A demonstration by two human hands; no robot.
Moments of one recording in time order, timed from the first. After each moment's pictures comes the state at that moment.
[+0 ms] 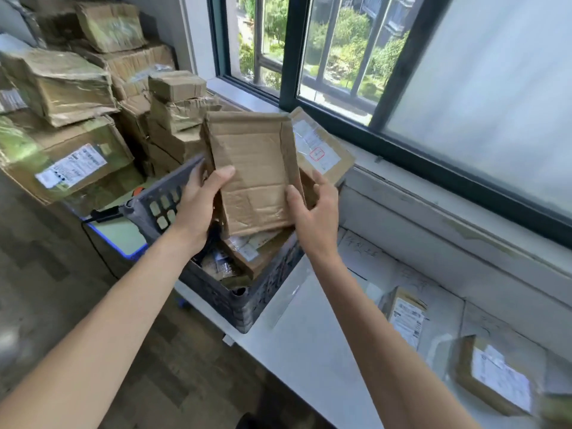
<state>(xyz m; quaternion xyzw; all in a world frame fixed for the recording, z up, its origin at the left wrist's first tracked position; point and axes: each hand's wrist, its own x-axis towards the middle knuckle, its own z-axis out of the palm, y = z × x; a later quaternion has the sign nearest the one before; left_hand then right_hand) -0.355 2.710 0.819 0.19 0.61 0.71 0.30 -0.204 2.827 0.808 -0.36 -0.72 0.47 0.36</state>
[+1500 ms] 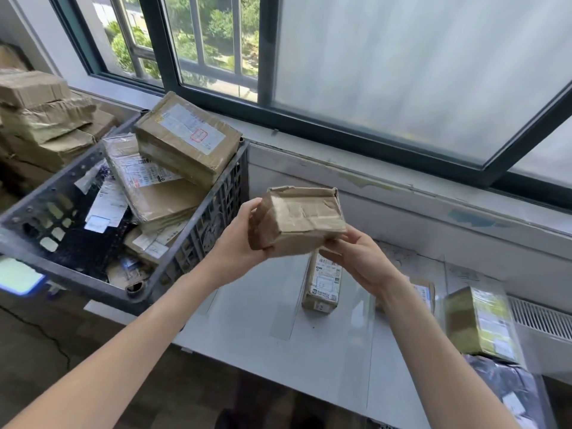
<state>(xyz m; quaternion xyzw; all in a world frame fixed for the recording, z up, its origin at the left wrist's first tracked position) -0.160 2.786 0.773 0.57 0.63 0.42 0.32 0.082 2.897 0.763 -0.36 -0.53 0.73 0.24</state>
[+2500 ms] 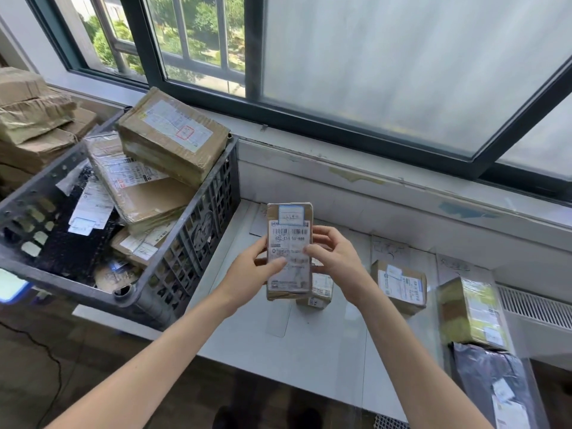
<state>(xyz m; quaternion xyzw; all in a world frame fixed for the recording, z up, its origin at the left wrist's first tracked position) -0.111 2.771 0.748 0.41 0.59 0.46 0.51 0.065 2.864 0.766 -0.46 -0.55 0.64 0.26</state>
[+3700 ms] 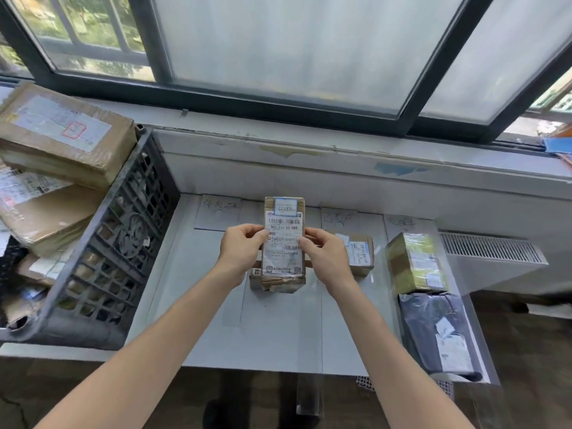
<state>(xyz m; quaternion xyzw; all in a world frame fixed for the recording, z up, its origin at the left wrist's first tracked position) -0.005 2.853 0.732 0.29 0.66 0.45 0.52 0.163 2.868 0.736 -0.60 -0.50 0.52 0.34</state>
